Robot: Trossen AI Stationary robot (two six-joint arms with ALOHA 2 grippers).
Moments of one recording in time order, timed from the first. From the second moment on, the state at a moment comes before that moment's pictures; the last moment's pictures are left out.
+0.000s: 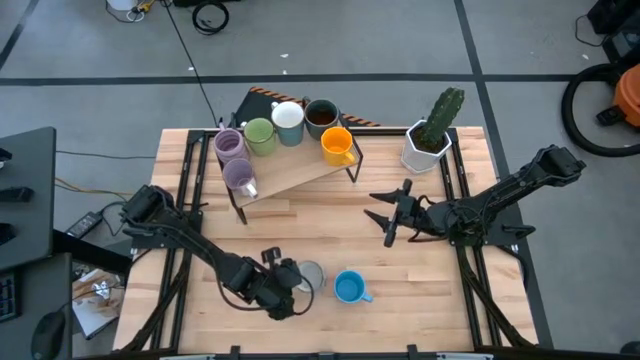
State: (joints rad) left arm -0.61 1.79 1.27 -0.64 -0.41 -0.78; right arm 0.36 1.06 0.39 0.57 0.76 0.02
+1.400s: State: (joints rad) left arm -0.47 1.70 1.27 -0.80 -0.58 -0.90; right arm 0.36 1.11 0.39 0.54 0.64 0.00
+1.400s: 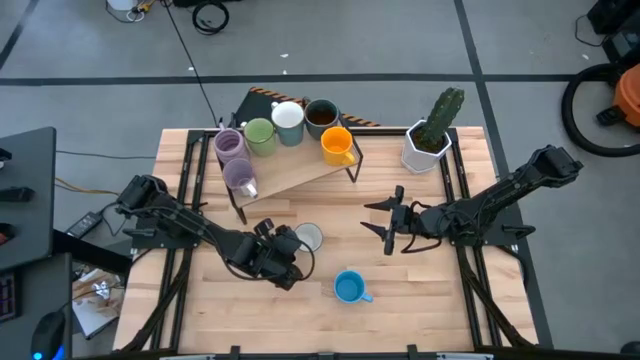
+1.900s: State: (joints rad) left arm -0.44 1.65 1.27 -0.77 -0.68 -0.85; right arm 0.33 1.07 0.39 0.52 0.67 -0.22
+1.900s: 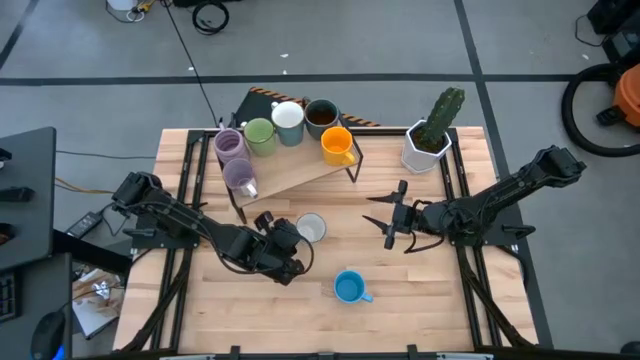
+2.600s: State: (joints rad) left arm -0.46 1.65 1.27 -0.64 -0.79 -0.83; right arm 0.27 0.81 0.39 0.19 0.53 -0.05
